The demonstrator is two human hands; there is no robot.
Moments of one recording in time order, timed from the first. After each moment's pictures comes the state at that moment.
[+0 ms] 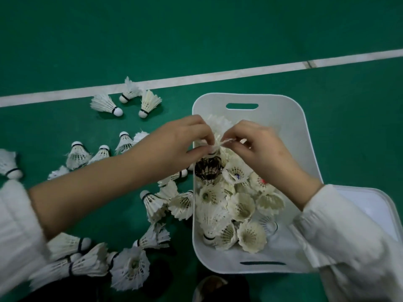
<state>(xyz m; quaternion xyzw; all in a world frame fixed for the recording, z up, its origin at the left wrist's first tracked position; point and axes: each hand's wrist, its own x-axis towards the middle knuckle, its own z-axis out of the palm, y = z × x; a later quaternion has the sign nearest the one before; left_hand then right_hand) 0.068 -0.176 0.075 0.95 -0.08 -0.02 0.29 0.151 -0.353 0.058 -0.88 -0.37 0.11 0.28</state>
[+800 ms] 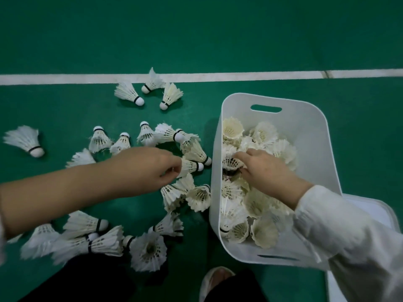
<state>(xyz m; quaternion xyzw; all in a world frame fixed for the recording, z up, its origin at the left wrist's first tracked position) -0.003 -0.110 0.052 0.97 -0.07 -0.21 0.13 0.124 -0.333 0.029 -0.89 -0.41 0.20 -0.03</state>
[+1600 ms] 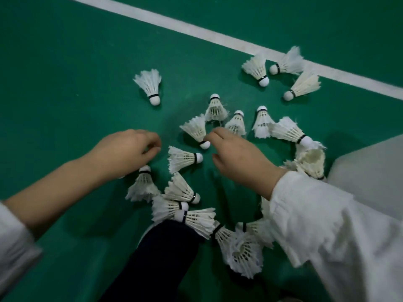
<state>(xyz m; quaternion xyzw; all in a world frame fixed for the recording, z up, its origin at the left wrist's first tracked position) -0.202 0.064 -0.028 0.92 0.31 -0.16 0.18 -0.017 -0.073 -0.032 -0.73 -0.63 0.24 0.03</state>
